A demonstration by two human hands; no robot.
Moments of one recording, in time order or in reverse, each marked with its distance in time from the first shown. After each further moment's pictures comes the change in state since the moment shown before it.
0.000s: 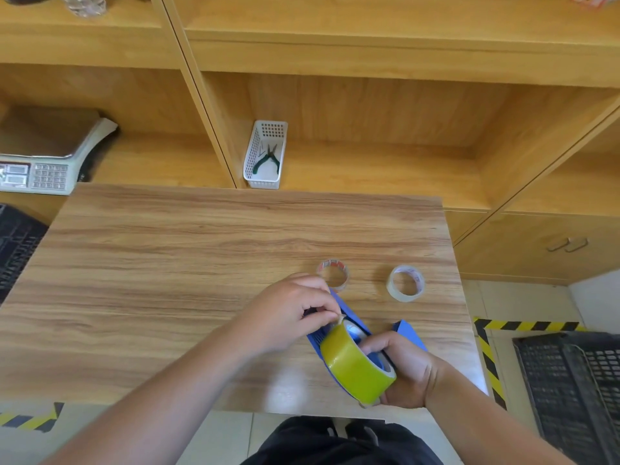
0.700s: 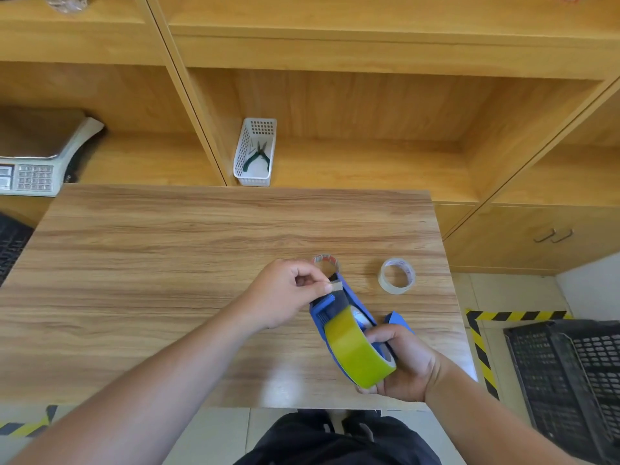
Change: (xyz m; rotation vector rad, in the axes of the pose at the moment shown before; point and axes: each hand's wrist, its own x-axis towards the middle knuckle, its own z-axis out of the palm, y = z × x) left_hand 0.020 -0.006 0.011 -0.384 0.126 -0.392; right_hand -0.011 0.010 -0.009 0.094 0.012 -0.133
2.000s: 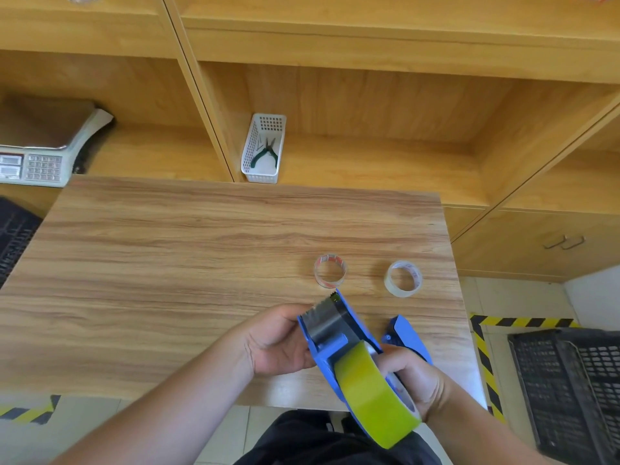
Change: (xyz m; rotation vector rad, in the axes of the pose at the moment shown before) left_hand -0.028 -0.034 0.022 -1.112 -0.524 -0.668; right_hand 0.000 0.013 0.012 -0.020 -0.201 -0.136
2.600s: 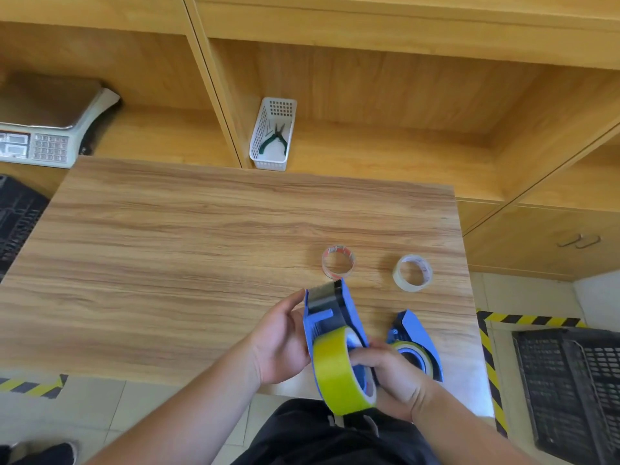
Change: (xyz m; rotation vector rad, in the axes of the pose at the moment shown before) left_hand 0.013 -0.029 -0.027 -0.331 0.146 0.078; right_hand 0.034 0.029 -0.009 -0.107 0.236 0.011
